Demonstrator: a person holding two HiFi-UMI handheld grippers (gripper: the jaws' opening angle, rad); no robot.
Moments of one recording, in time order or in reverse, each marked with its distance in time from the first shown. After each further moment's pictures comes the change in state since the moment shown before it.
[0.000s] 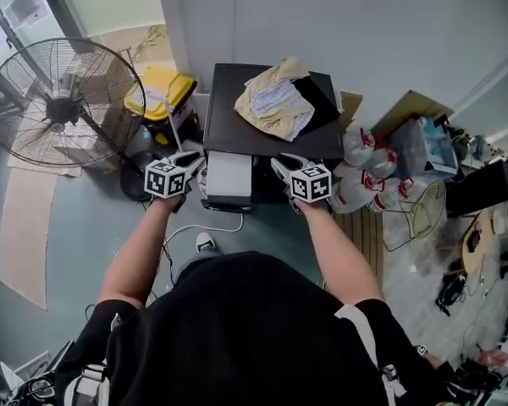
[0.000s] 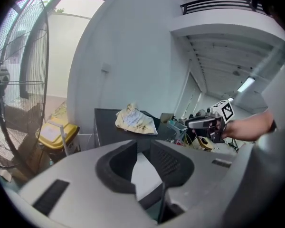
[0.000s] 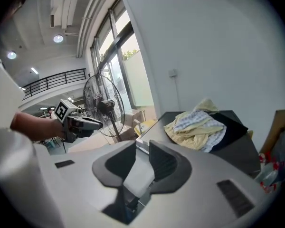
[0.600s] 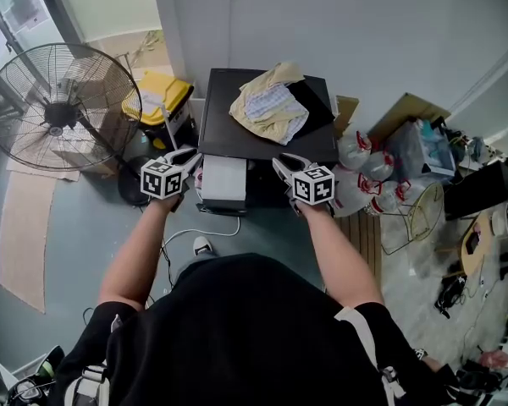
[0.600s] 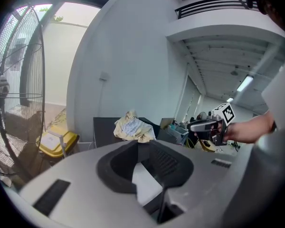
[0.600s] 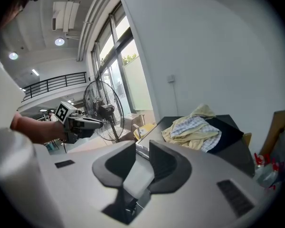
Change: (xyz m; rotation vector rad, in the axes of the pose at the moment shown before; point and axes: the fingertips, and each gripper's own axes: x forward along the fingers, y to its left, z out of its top) left arm -0.003 -0.013 0.032 0.036 -0.067 0.015; right arm -0.024 -0.009 0.019 0.003 -0.051 -0.007
